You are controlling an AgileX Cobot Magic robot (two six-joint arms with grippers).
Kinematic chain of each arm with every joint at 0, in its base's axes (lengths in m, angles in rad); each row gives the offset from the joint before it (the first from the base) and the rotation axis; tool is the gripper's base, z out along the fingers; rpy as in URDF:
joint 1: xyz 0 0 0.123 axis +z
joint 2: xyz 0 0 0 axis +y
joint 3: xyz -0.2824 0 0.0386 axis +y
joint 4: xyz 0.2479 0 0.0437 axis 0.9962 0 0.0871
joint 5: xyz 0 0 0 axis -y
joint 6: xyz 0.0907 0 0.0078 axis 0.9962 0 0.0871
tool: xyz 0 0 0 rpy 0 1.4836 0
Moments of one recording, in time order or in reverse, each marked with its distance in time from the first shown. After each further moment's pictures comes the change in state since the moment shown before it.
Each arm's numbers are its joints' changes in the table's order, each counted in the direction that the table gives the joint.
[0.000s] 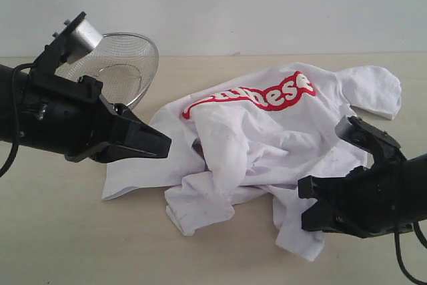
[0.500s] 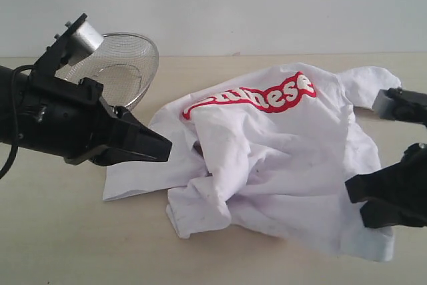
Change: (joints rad) left arm 0.000 0.000 0.000 0.003 -0.017 0.000; right arm 0.000 -0.353 -0.105 -0.872 -0.227 0.730
